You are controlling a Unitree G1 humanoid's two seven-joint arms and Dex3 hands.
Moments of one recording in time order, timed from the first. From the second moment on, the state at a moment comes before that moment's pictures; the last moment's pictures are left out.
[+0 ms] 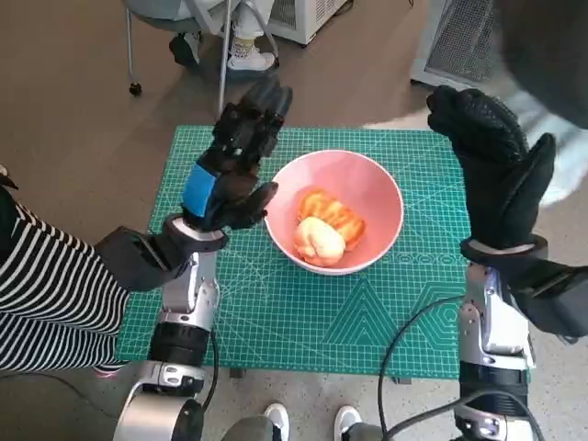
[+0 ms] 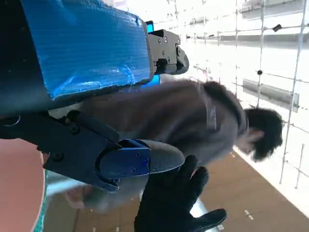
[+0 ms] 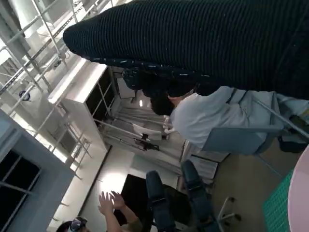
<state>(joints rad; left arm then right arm) -0.65 0.06 0.14 0.56 -0.36 -0.58 -0.57 -0.53 -0.15 -0.15 0.22 0.30 -0.43 0.33</state>
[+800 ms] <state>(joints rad) -0.67 0.06 0.18 0.62 -0.37 -0.64 -0.61 -0.53 -0.15 -0.13 0.27 0.30 -0.46 0.34</state>
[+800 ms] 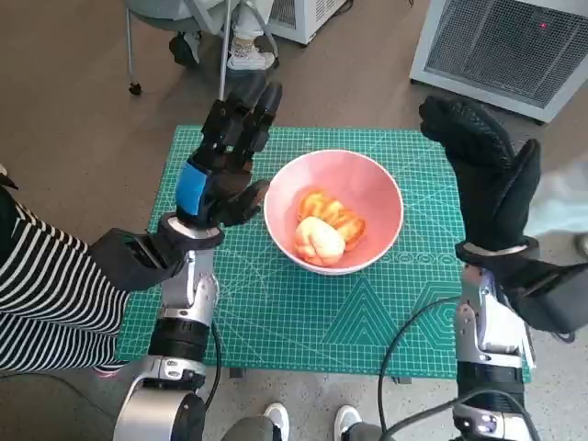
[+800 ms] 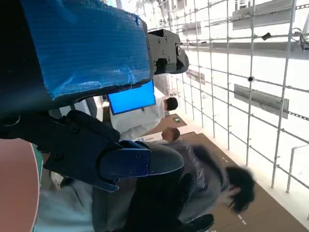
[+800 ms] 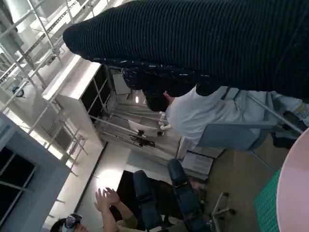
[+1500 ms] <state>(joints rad) -0.67 0.07 0.20 0.62 -0.37 -0.67 -0.60 -0.53 -0.13 -0.11 0.27 0.27 -0.50 0.34</state>
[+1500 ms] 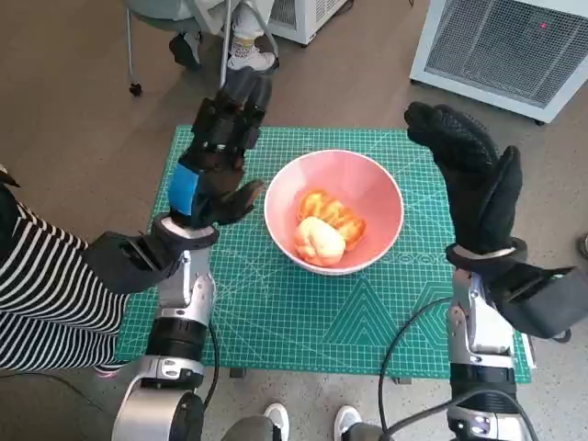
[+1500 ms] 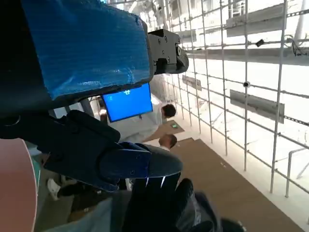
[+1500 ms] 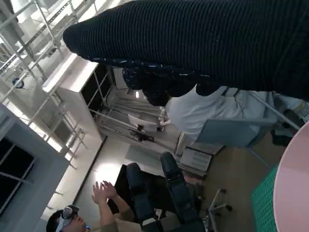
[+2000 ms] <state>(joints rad) -0.67 0.07 0.20 0.62 -0.36 -0.70 -0.60 -0.53 -0.14 -0.12 0.28 0.27 -0.51 0.35</state>
